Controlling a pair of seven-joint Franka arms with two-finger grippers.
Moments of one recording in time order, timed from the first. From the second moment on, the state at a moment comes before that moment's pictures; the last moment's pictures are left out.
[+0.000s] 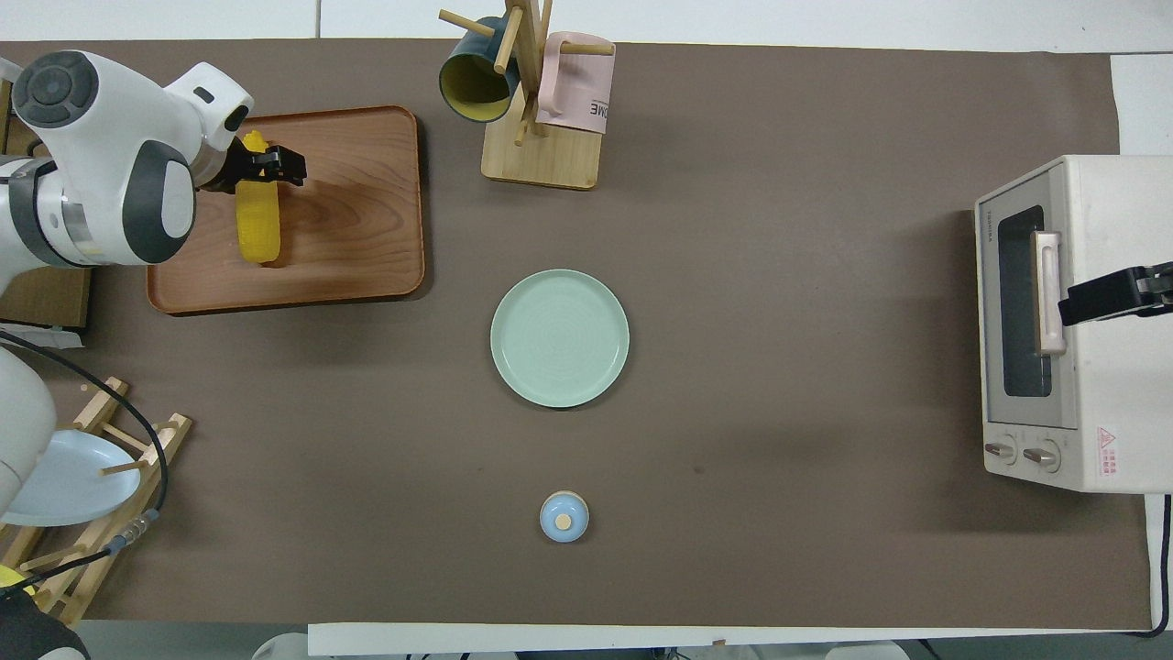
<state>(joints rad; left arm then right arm) -0.07 0.50 -0.05 -1.66 0.02 2.28 -0.14 -0.05 -0.11 -0.01 -1.67 -0.03 1.47 -0.15</state>
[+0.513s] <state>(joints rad) -0.03 0.13 -0.01 -1.63 0.05 1.75 -0.12 -0.05 -0.06 -0.02 -1.61 -0.02 1.45 -0.15</state>
